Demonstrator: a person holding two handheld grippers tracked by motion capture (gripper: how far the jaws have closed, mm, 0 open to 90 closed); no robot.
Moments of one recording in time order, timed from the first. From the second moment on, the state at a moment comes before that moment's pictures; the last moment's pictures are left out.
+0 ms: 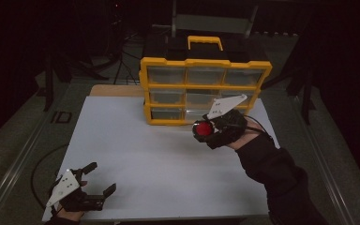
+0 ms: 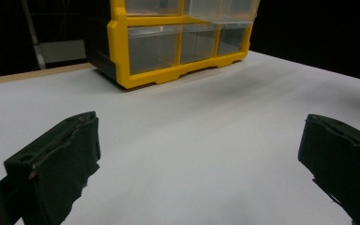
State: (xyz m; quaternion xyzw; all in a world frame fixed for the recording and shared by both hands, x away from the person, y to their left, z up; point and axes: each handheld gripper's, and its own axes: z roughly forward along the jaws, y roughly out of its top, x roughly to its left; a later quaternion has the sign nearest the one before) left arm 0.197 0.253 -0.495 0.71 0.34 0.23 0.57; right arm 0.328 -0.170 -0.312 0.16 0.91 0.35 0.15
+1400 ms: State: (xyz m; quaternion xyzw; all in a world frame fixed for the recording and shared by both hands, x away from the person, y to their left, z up) left arm 0.197 0.253 -0.496 0.72 0.33 0.22 0.57; right arm 0.417 -0.174 -0.293 0.29 0.87 0.37 0.19
